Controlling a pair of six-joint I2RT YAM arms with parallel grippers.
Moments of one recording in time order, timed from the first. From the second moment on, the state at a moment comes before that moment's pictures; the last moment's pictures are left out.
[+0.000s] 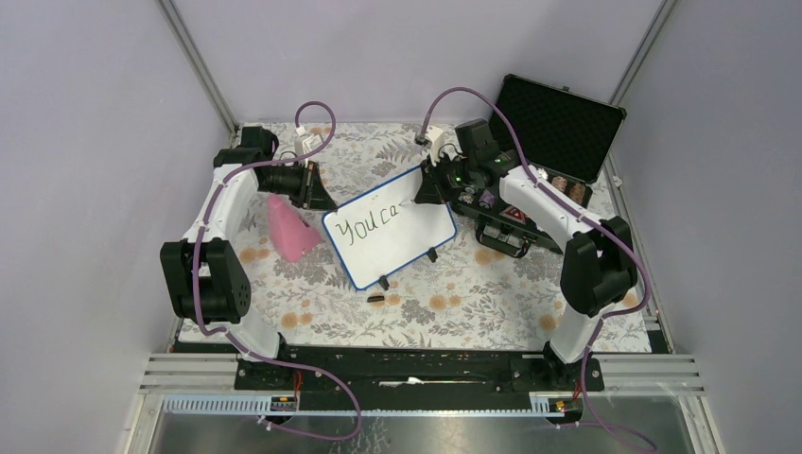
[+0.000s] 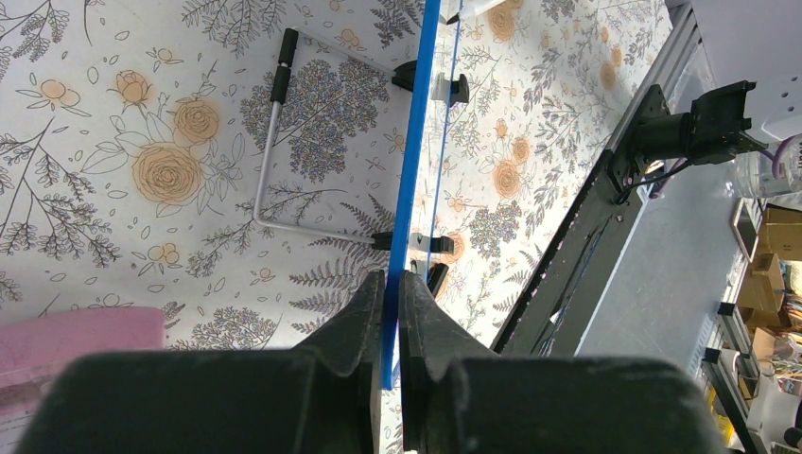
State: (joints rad) left arm 0.03 1.64 1.43 -1.00 0.97 0.40; right arm 0.48 1.77 1.49 -0.48 -0.65 -0.19
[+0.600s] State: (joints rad) left arm 0.03 1.64 1.43 -0.99 0.96 0.40; right arm 0.48 1.78 1.44 -0.47 -0.67 -0.18
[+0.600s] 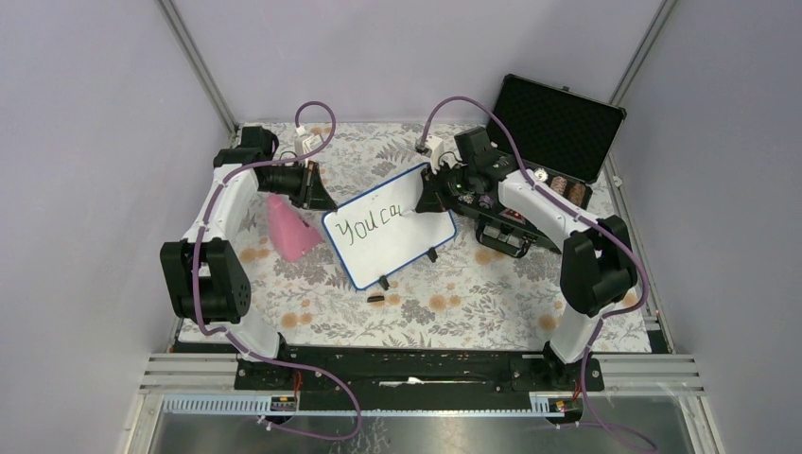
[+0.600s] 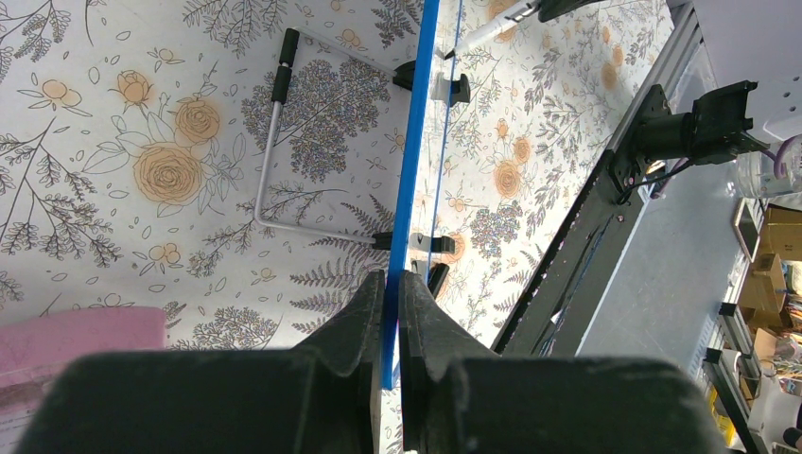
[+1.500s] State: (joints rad) left arm 0.03 1.64 1.43 -1.00 0.96 0.40; right arm 0.48 1.74 1.47 -0.47 -0.67 -0.18
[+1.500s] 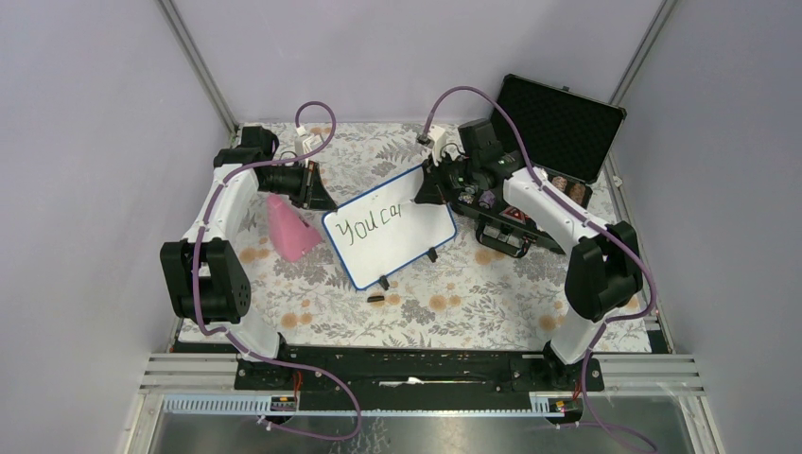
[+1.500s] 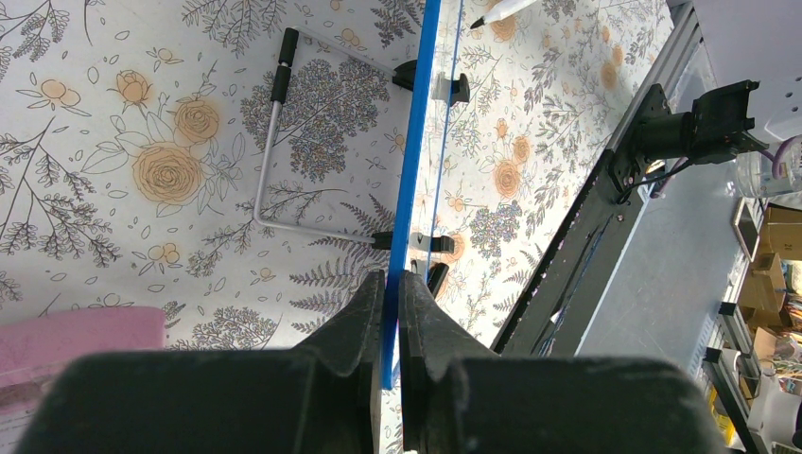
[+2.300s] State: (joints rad) left arm 0.03 1.64 1.43 -1.00 0.96 0.40; right arm 0.48 1.78 1.49 -0.48 -0.65 -0.18
